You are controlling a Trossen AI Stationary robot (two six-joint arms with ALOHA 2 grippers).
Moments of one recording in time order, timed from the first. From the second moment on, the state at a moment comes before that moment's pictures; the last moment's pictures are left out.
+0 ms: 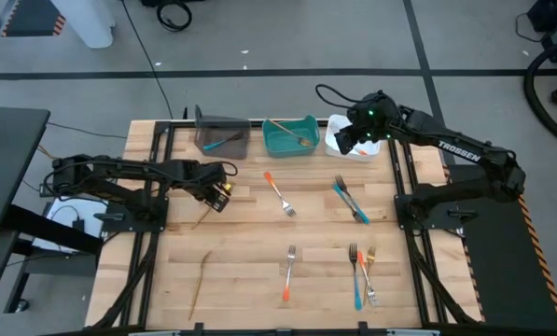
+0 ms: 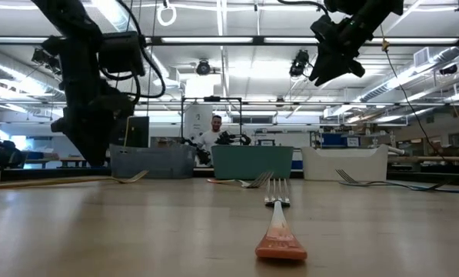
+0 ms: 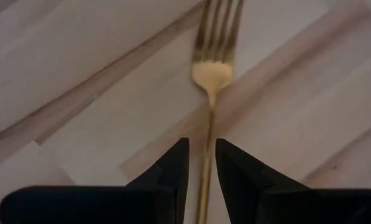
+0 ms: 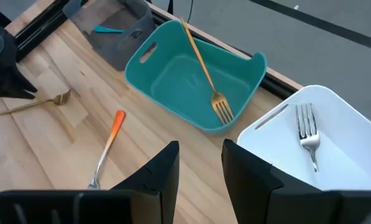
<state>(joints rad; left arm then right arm) 0.22 1.28 0.62 -0.64 -0.06 -0.72 -0.58 1.13 1.06 -0.68 -0.02 0.33</state>
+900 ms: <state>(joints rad) 0.32 1.49 1.03 -0.32 0.01 0.22 -0.47 1.13 1.06 -0.71 -0.02 0.45</state>
